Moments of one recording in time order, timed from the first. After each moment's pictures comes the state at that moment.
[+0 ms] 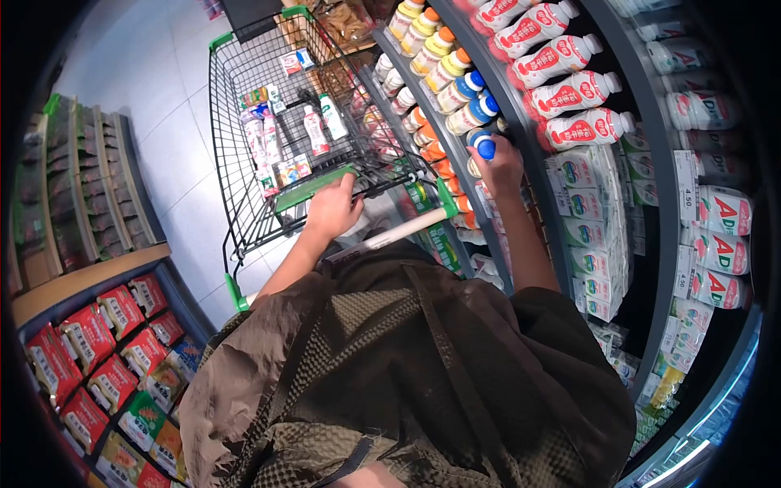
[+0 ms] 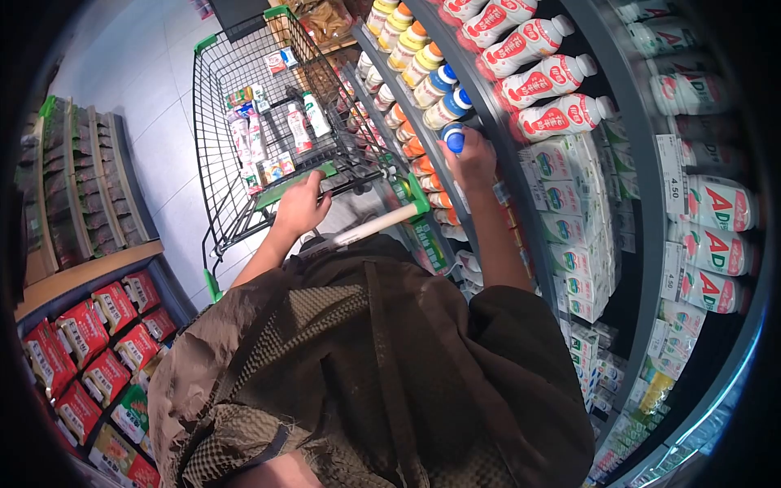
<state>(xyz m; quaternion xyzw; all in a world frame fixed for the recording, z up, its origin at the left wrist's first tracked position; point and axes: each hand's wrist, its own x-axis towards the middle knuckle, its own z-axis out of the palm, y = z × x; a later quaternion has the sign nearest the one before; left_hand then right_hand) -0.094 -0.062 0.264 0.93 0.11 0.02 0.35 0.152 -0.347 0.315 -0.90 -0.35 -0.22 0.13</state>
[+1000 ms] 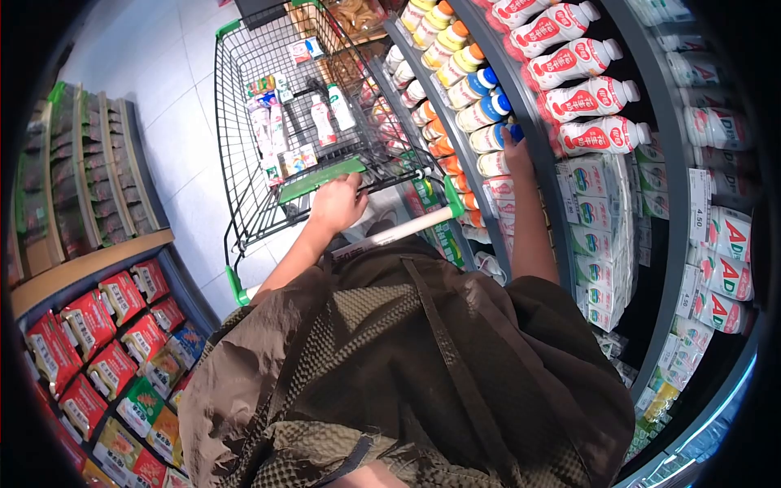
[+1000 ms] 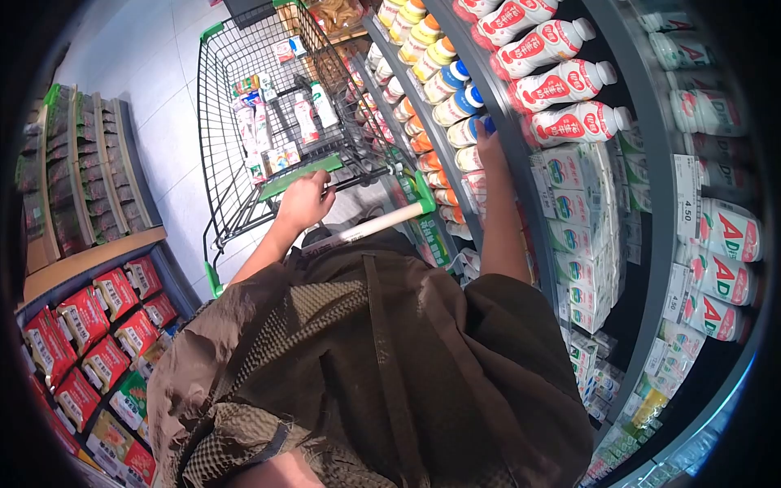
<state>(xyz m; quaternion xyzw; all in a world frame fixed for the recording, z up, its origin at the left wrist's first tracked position) -0.091 -0.061 0.261 0.93 0.11 -0.02 0.34 0.235 -0.390 0.252 -0.93 -0.26 -0.26 0.05</state>
